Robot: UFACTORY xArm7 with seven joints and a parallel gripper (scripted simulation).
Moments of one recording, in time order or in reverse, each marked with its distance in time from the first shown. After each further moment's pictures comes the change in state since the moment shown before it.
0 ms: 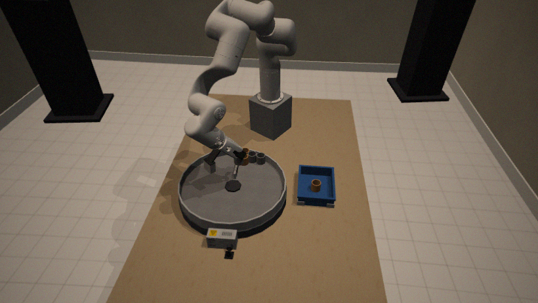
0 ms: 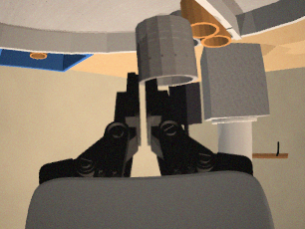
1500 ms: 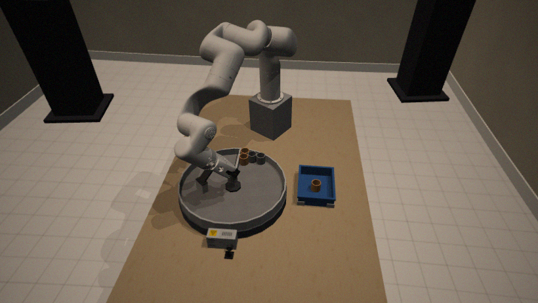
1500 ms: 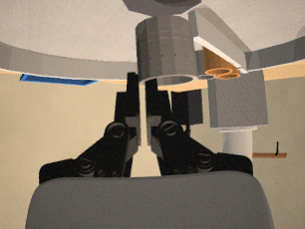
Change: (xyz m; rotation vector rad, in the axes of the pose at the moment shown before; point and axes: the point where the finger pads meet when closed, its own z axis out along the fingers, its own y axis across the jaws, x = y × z) arm 0.067 -0.040 -0.016 -0.003 -0.008 0.001
